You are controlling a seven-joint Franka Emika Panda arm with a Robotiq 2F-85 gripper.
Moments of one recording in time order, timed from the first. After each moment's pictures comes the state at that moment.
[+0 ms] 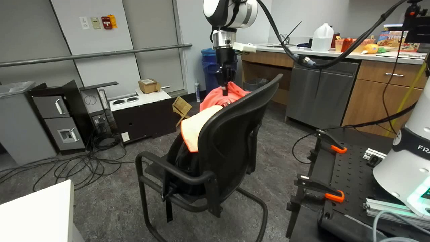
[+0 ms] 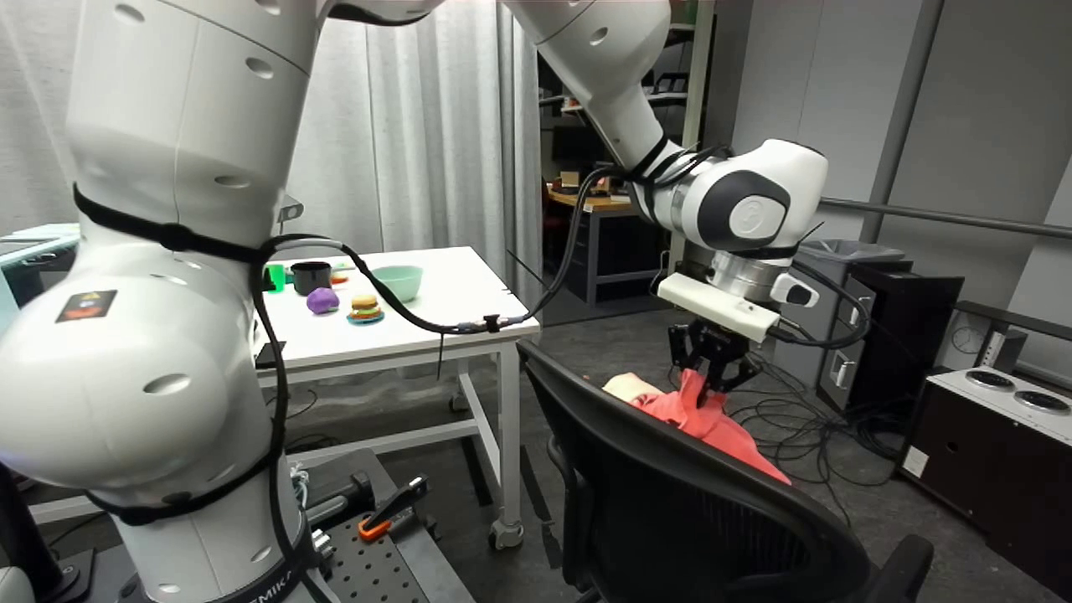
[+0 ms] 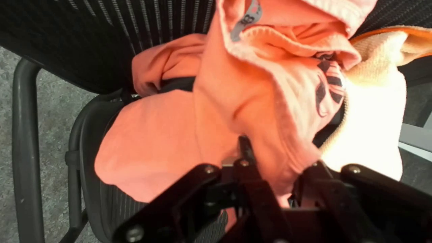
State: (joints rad) arm -0.16 0.37 -0.04 -1.97 0.17 2.18 -0.40
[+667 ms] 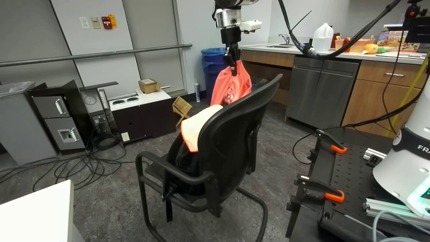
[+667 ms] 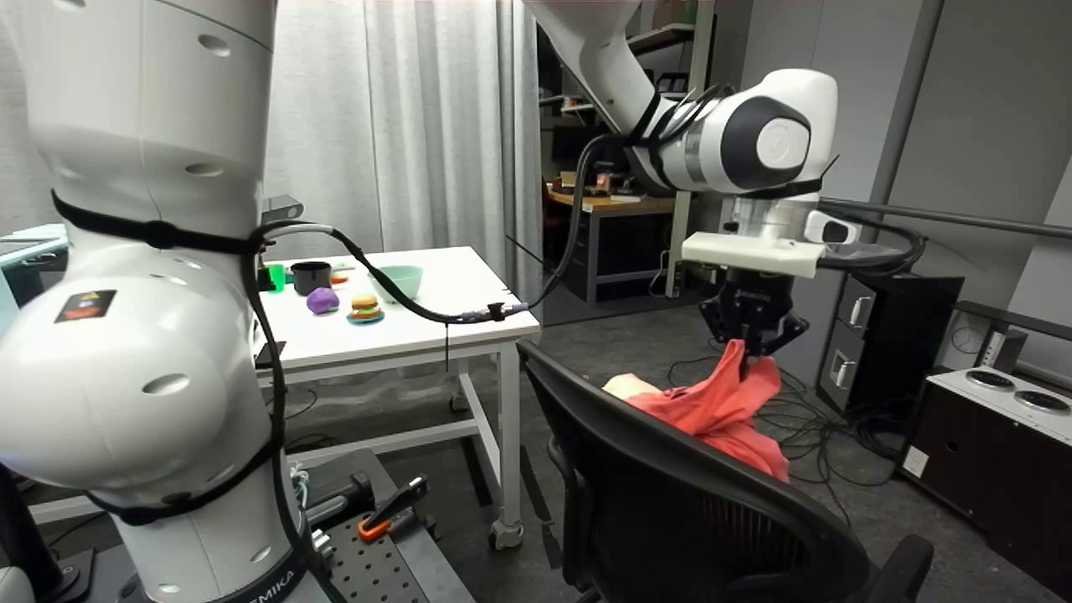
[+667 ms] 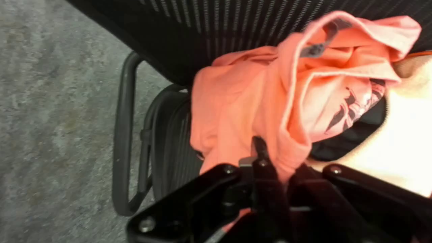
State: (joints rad) arm -0.16 0.25 -0.08 -1.96 -0.06 2.13 -0.34
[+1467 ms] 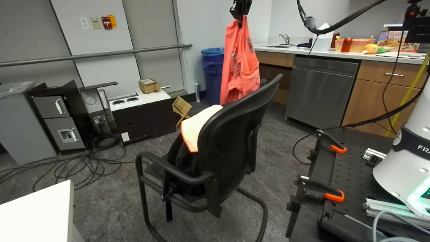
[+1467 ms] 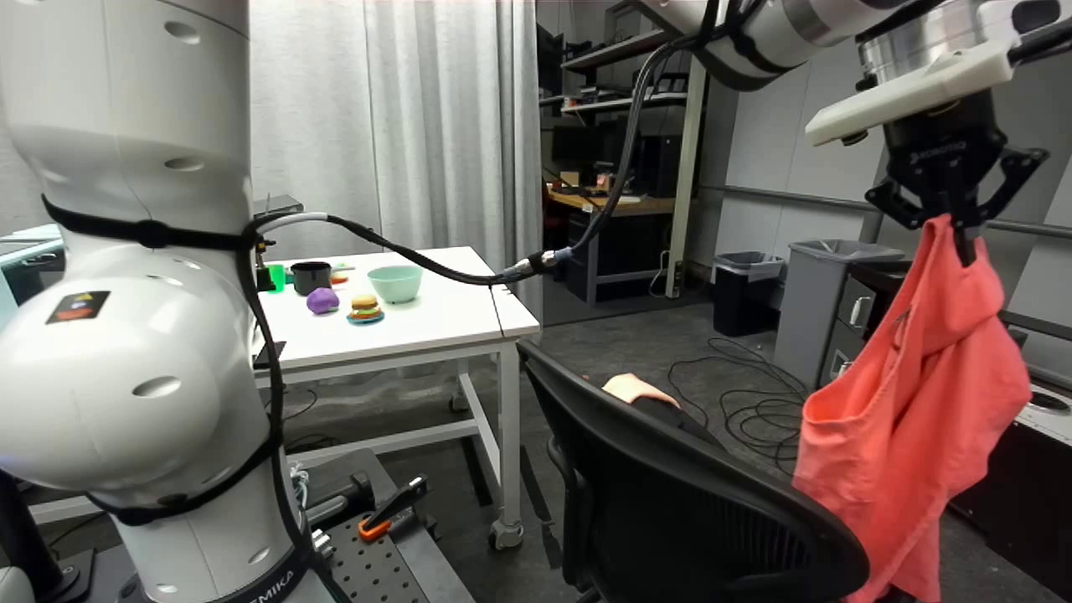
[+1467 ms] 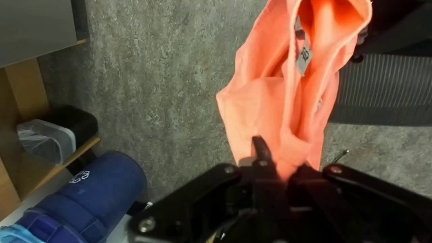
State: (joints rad) arm -0.19 0.19 -0.21 -1.71 -0.29 2.19 -0.14
